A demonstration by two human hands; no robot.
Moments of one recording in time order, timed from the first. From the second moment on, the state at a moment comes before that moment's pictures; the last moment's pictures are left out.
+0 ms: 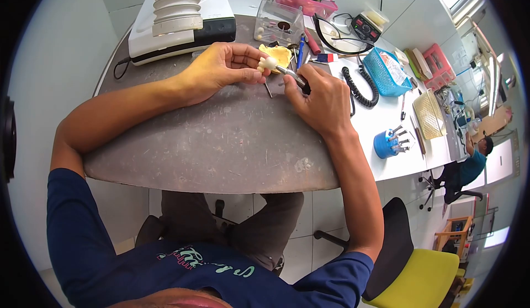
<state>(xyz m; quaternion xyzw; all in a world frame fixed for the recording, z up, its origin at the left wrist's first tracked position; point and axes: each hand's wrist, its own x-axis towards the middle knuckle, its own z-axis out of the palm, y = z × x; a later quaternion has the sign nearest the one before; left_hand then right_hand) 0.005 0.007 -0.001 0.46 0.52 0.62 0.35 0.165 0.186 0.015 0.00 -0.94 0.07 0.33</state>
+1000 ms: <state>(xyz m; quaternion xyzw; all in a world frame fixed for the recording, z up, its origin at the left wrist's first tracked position) 0.012 0.003 0.006 0.46 0.56 0.60 0.33 0.172 0.189 0.017 0.02 -0.94 0.07 0.33</state>
